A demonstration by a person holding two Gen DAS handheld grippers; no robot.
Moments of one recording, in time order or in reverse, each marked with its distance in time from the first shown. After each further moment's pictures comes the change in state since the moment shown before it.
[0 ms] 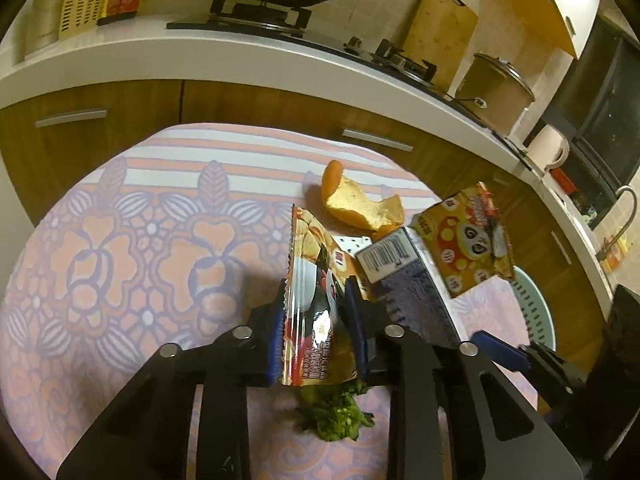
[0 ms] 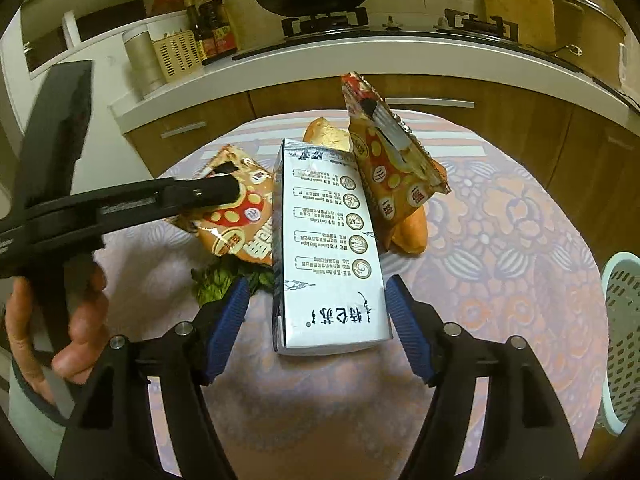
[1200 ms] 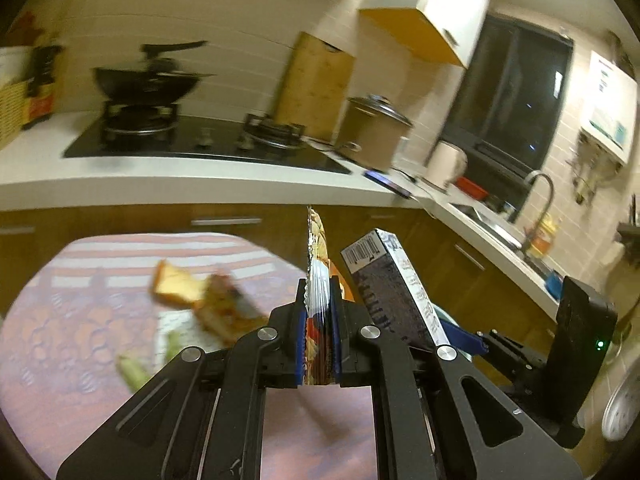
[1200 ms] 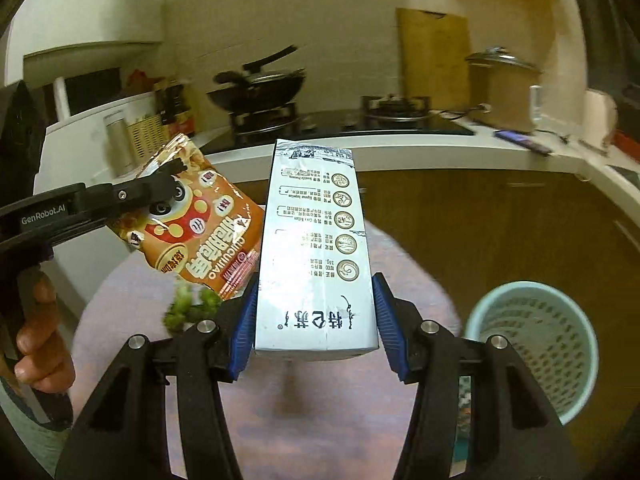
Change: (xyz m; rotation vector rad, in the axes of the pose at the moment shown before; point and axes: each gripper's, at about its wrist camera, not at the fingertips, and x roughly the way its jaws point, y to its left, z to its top) left arm -0.088 -0.155 0.002 0.212 -0.204 -0.253; right arm -0.165 -0.078 -0.011 0.047 -0.273 -0.194
